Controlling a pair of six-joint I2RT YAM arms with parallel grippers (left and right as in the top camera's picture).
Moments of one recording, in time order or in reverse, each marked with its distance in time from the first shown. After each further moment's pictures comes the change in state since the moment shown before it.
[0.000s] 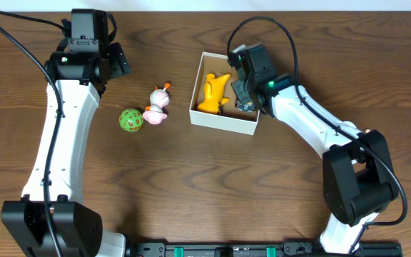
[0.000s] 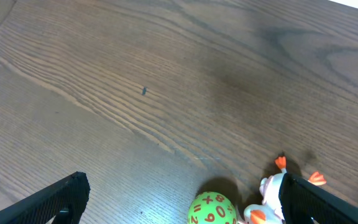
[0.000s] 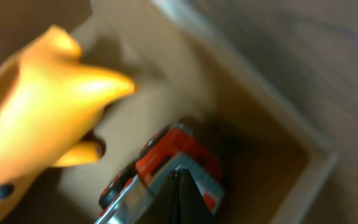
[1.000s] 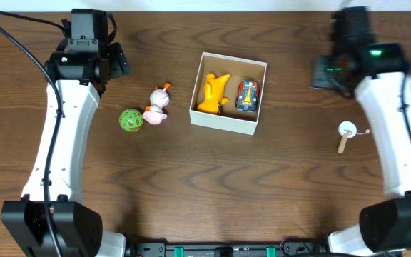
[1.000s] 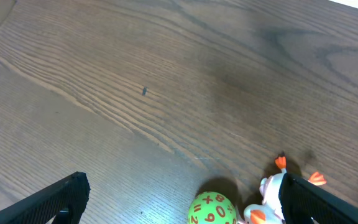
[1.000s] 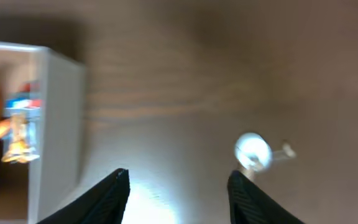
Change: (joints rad) left arm 0.000 0.000 0.000 0.000 0.000 0.000; right arm -0.366 -0.240 0.298 -0.767 0.027 0.401
